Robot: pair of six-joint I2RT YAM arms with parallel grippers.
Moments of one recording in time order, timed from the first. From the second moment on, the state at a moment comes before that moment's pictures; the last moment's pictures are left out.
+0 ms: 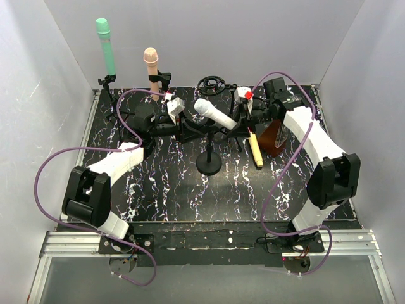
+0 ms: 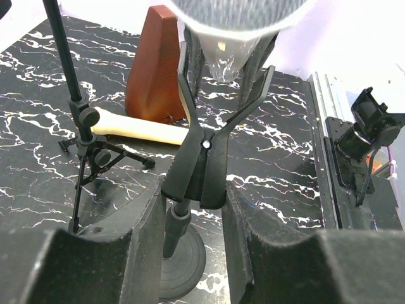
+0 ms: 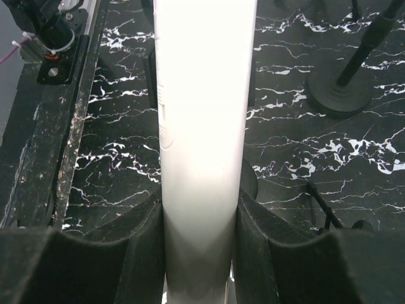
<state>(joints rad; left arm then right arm) -0.36 1.53 0.97 0.52 1.05 -0.11 0.30 1.68 1.57 -0.85 -1.20 -0.84</state>
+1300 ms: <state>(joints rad) -0.36 1.52 1.01 0.40 1.06 -0.06 0.41 1.72 1.64 -1.02 -0.94 -0.95</state>
